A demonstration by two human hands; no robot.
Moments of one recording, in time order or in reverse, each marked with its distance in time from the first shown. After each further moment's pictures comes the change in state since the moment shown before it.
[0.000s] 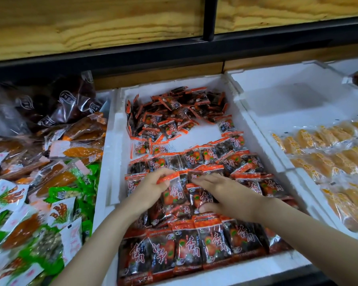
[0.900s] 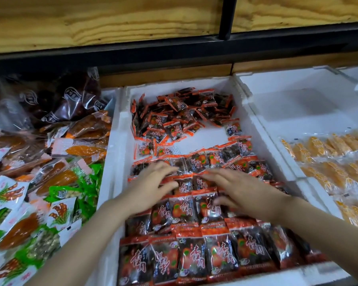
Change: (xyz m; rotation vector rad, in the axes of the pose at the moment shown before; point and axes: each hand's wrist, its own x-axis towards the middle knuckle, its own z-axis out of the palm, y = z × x) left_hand 0.012 -0.011 -0.019 0.518 -0.001 0.254; right_hand -0.004 0.018 -0.016 -0.199 0.108 -0.093
